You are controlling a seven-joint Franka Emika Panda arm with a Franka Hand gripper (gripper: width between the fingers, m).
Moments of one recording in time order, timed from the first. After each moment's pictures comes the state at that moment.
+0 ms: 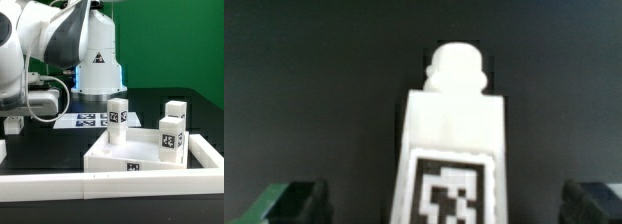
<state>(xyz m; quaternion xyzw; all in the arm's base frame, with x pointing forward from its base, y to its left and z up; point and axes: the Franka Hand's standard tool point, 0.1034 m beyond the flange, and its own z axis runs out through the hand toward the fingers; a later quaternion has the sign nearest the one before) 0.344 -0.217 0.011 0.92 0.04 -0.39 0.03</state>
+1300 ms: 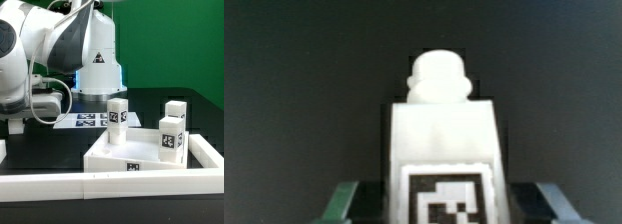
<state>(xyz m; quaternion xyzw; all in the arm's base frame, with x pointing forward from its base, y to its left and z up) 0.341 -0.211 0.010 0.92 0.05 -0.40 0.03</state>
